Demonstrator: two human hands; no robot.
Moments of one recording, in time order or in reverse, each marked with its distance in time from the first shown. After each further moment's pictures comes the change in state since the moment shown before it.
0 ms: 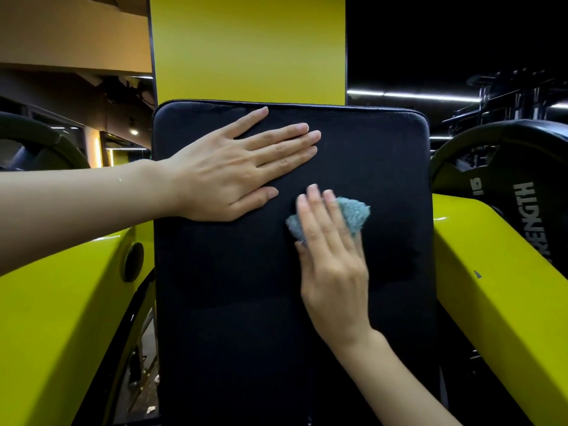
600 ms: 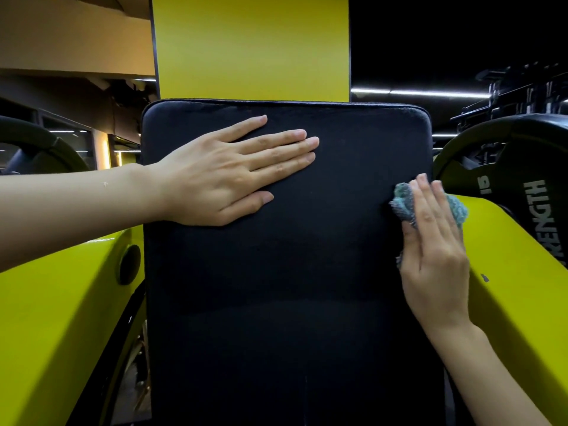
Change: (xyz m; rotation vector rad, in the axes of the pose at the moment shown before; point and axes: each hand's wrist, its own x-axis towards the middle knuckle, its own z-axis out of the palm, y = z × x) left_hand -0.001 0.002 -0.002 -0.014 -0.021 0.039; right_hand 0.002 0.103 -0.049 -0.044 0.025 0.142
